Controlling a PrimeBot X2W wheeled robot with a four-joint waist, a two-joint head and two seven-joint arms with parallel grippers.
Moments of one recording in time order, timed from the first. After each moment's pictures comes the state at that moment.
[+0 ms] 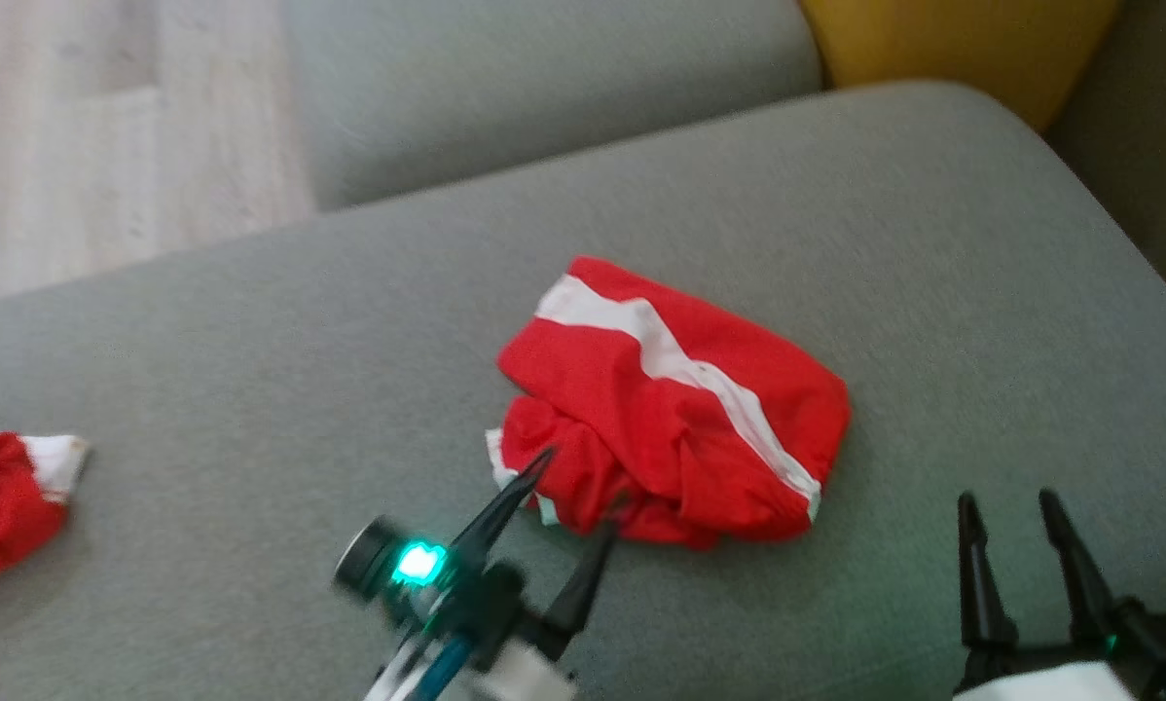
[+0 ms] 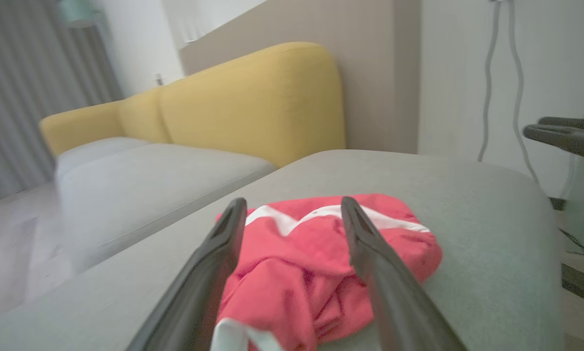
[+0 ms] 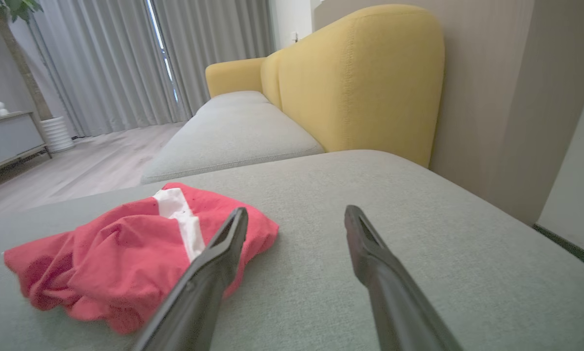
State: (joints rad) left arm -0.07 0.06 -0.52 0.26 0.01 -0.03 -0.26; right arm 0.25 -0.04 -0.04 0.06 0.12 0.12 -0.25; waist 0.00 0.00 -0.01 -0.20
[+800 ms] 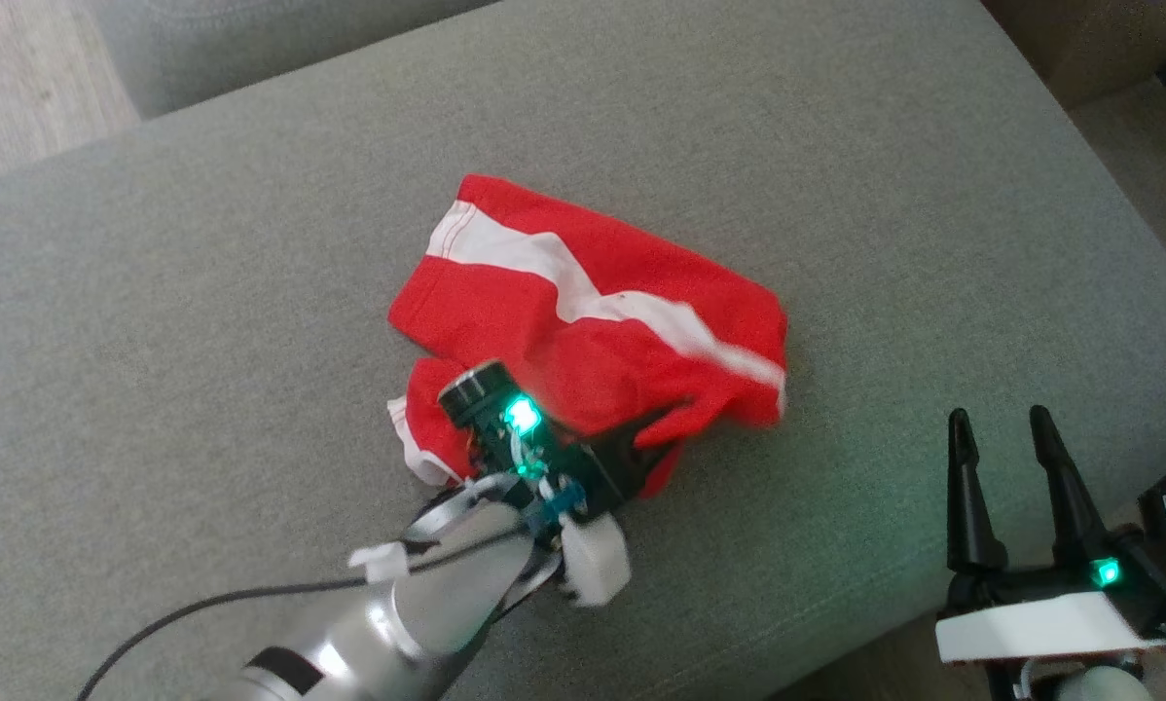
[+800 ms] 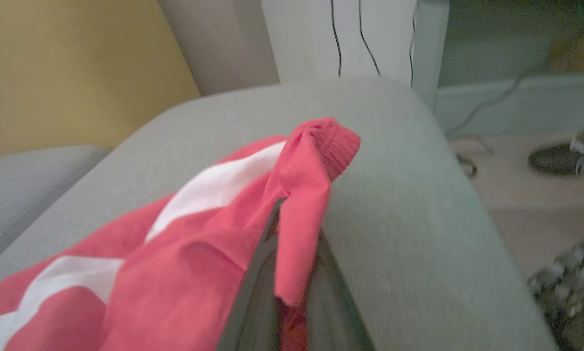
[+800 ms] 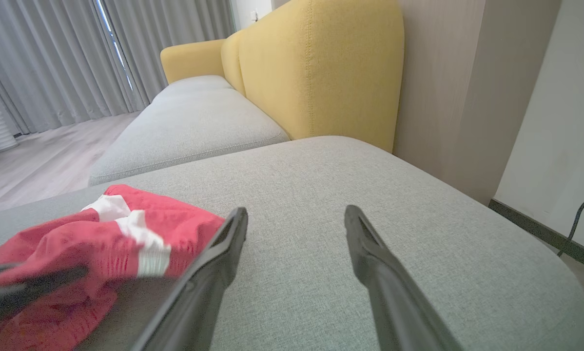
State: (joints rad) left arm -0.68 0.06 -1.04 0.74 -0.16 -0.13 -0.23; right arm 0.11 -0.04 -0.01 0.04 0.18 0.12 -0.25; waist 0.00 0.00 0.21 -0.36
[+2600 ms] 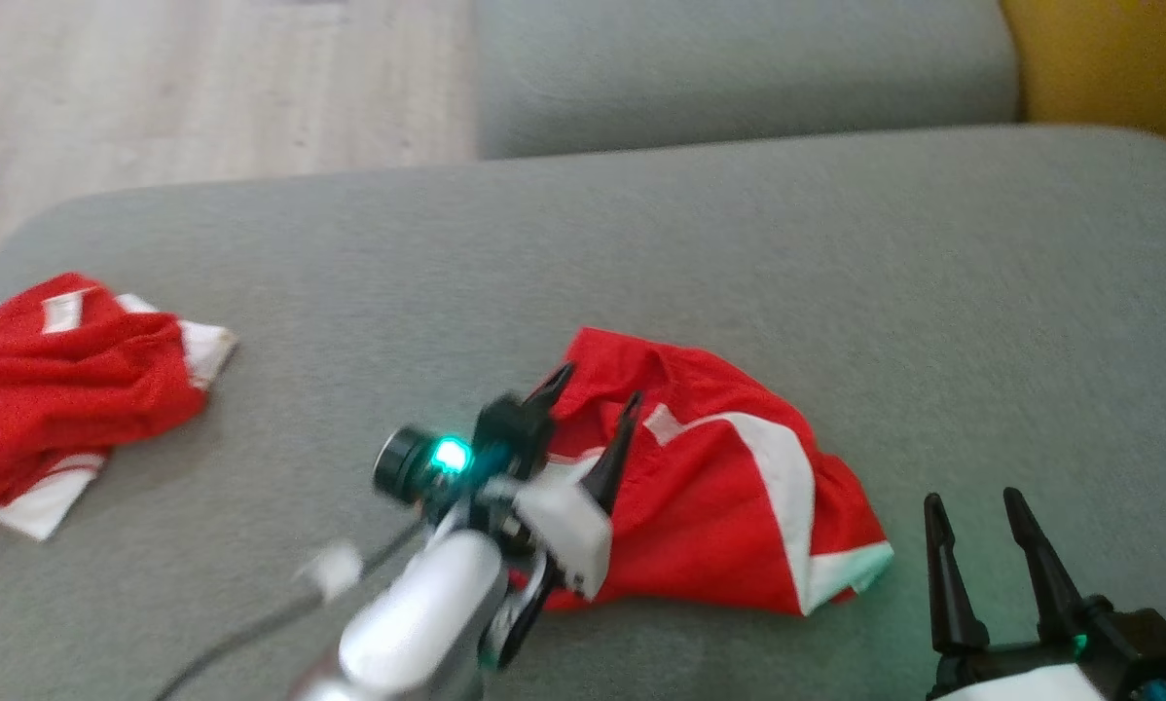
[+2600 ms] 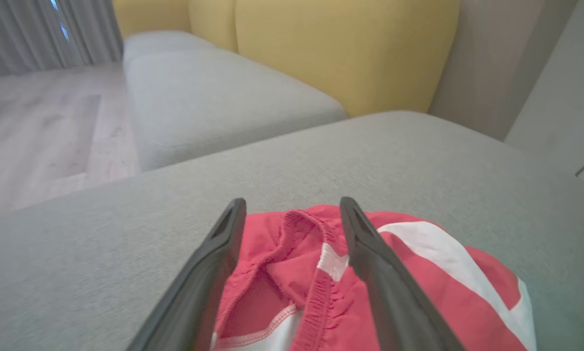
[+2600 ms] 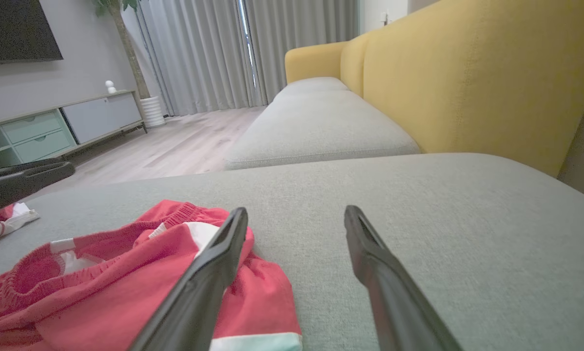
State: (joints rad) left arm -0.43 0.08 -0.79 0.46 -0.44 0.10 -0.03; right arm 0.24 -0.04 0.02 0.05 0.13 0.12 -0.25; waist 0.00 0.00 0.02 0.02
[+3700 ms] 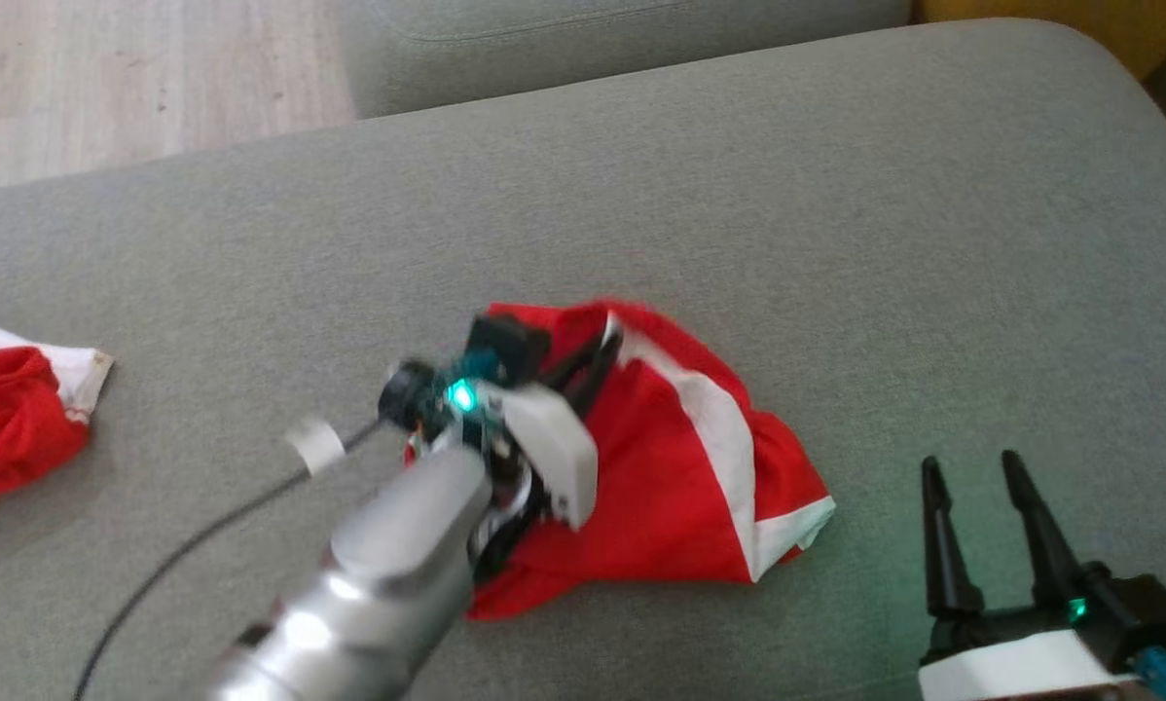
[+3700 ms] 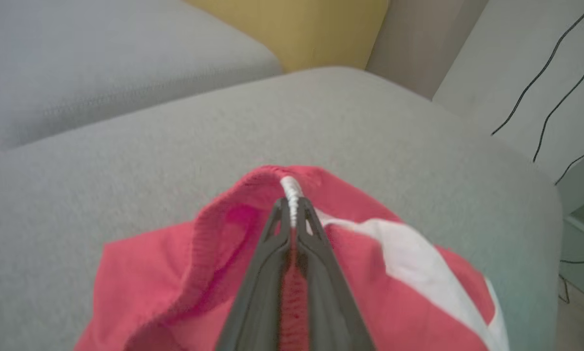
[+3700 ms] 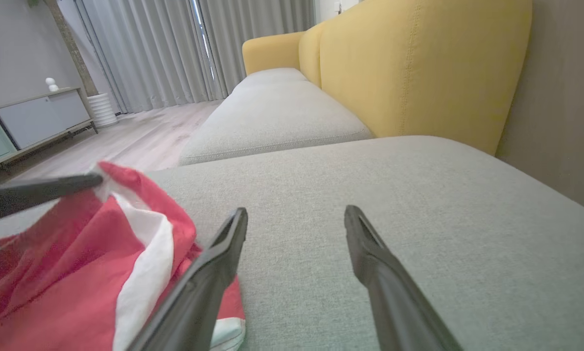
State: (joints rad) left arm -0.70 0.05 -0.91 0.73 -0.69 -0.09 0.02; right arm 0.17 -0.04 0.02 0.06 0.14 0.12 -0.25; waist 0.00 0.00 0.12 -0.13
